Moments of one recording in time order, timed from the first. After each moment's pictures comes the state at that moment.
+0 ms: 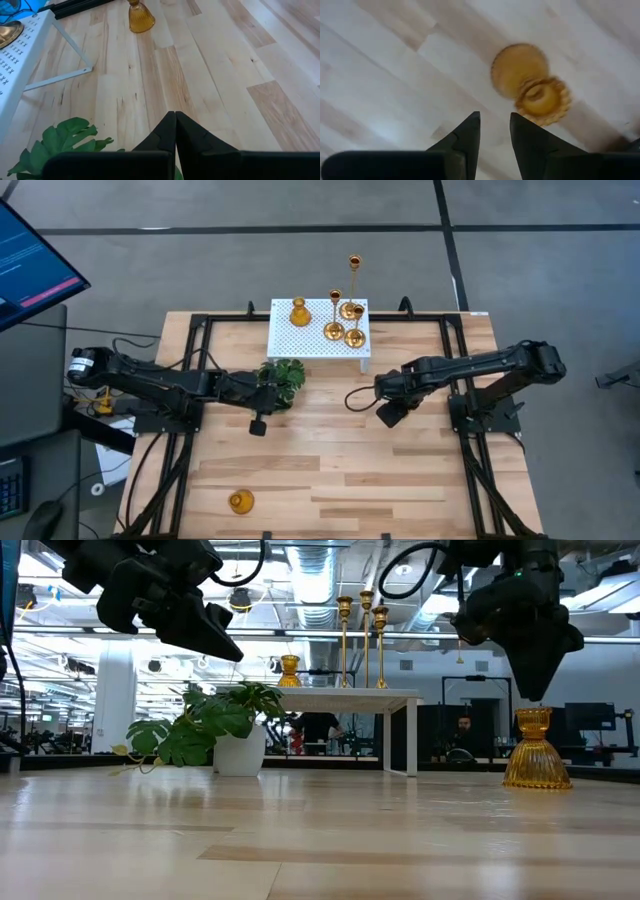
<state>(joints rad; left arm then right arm) -0.08 0.94 0.55 0.01 -0.06 0.30 0.05 1.41 1.03 -1.13 0.00 0.91</state>
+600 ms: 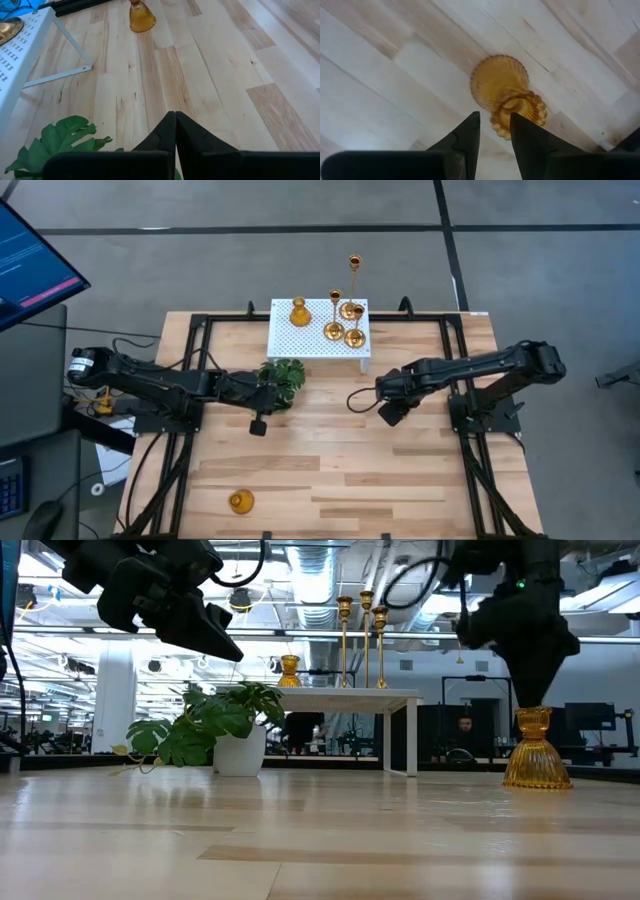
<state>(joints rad) -0.08 0.94 0.55 0.01 -0.06 0.28 0.05 1.41 0.99 -1.12 0.08 0.88</state>
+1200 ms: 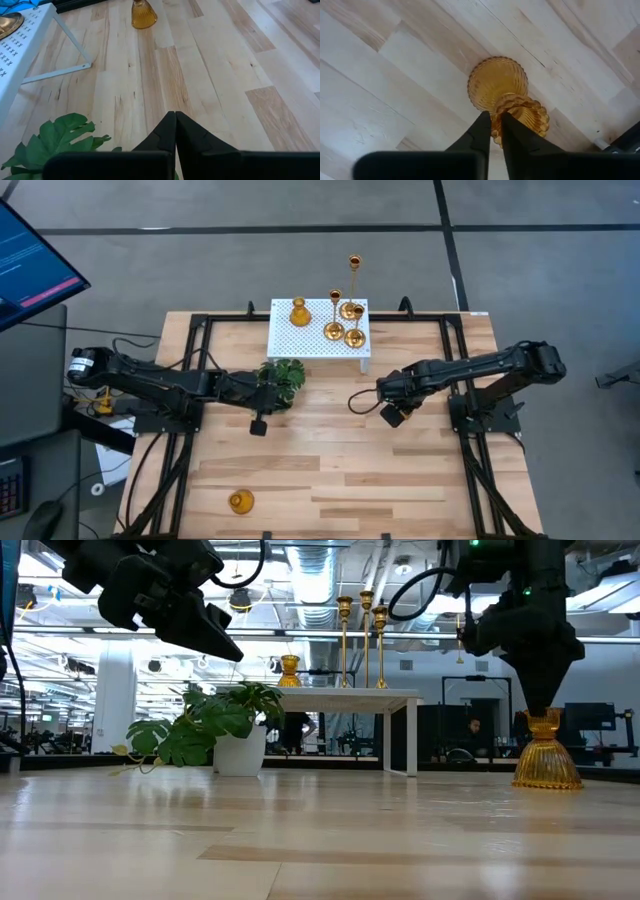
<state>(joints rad) -0.08 0.94 0.55 0.01 -0.06 0.25 0.05 1.41 0.96 -1.12 0.08 0.86</state>
